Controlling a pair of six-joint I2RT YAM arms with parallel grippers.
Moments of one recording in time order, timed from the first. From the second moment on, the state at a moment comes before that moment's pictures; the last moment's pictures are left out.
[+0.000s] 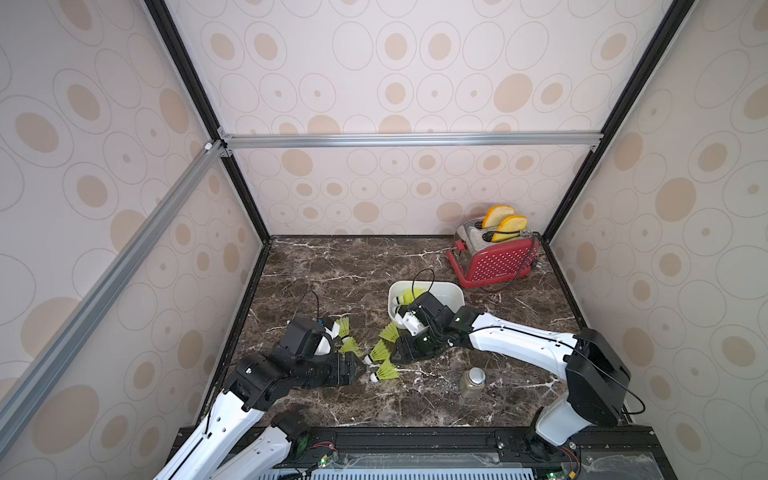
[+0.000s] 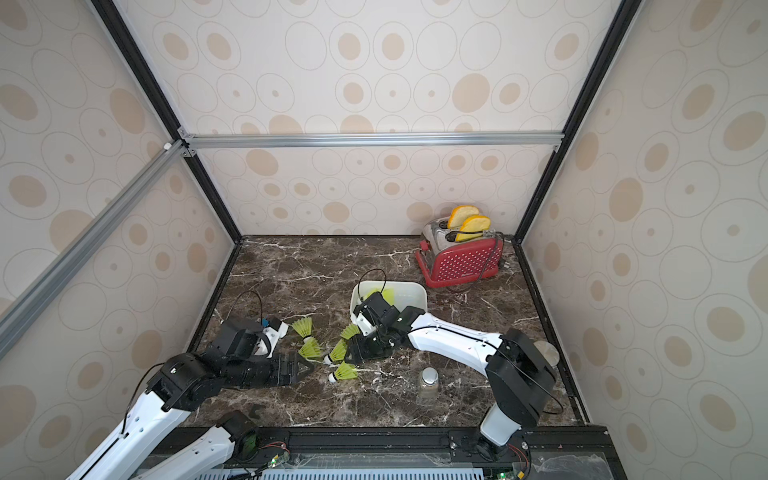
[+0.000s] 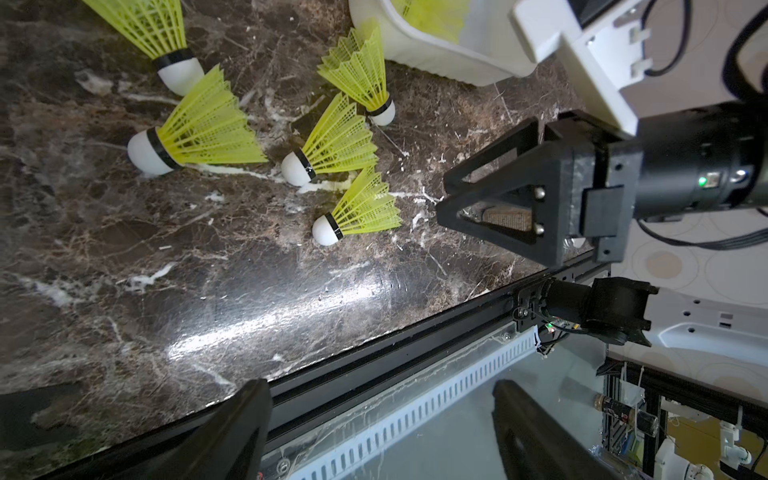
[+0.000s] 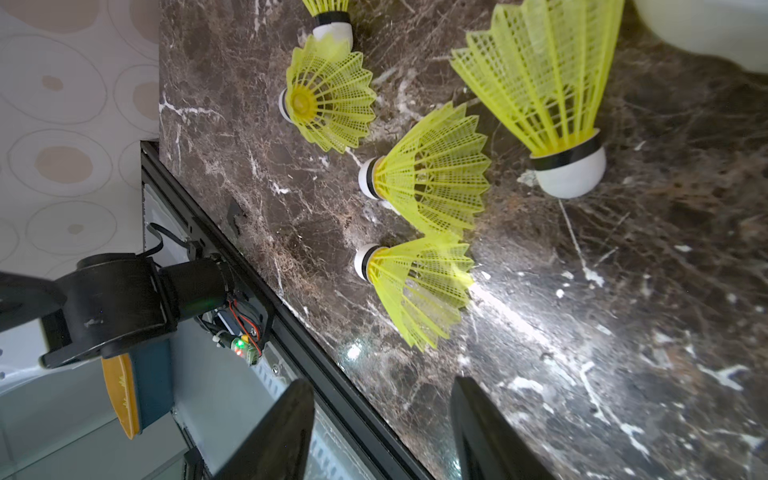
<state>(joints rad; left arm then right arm) -0.57 0.68 0.86 -1.14 0.30 -0.65 1.00 1.64 1.11 -0.52 -0.42 0.61</state>
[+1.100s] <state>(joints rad) -0.57 0.63 0.85 -1.22 0.31 -0.64 1.03 1.81 1.11 -0.37 -0.47 0.68</state>
